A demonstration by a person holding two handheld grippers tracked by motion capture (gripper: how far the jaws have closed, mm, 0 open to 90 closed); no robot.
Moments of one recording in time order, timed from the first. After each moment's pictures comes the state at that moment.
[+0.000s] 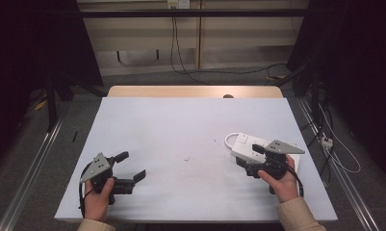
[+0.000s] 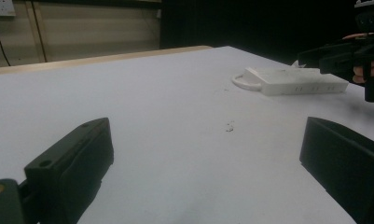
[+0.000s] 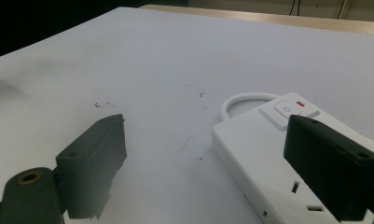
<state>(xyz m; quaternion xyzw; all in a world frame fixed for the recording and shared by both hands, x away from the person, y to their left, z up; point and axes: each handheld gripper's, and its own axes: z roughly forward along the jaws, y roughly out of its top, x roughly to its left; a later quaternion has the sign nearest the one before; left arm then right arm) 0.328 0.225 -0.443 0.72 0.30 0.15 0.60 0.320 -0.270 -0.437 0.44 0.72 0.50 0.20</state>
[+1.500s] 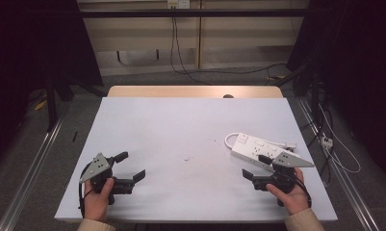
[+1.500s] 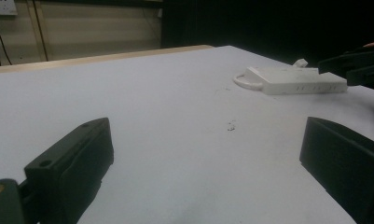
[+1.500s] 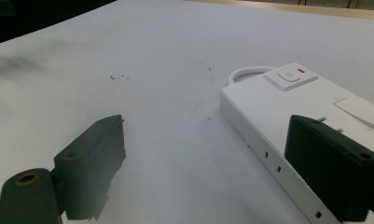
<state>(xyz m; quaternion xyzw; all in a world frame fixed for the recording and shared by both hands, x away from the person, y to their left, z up) 0.328 0.226 -0.444 0.72 0.30 0.15 0.60 0.287 -0.284 -0.444 0.43 0.73 0.50 0.19</state>
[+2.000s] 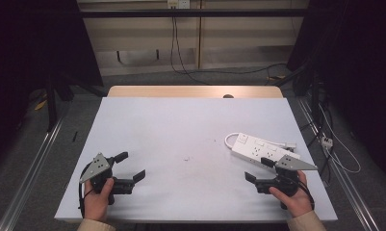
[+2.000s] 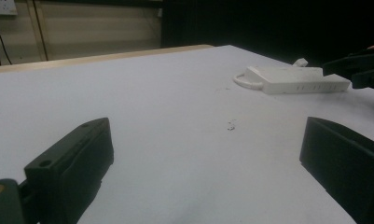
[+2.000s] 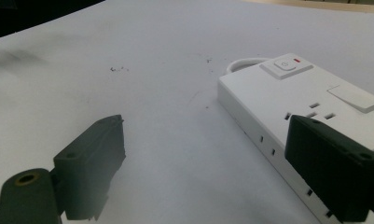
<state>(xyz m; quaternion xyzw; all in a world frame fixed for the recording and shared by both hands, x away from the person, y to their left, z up) 0.327 0.226 -0.444 0.72 0.30 0.15 0.60 0.279 -0.291 -0.447 0.43 0.73 0.49 0.19</state>
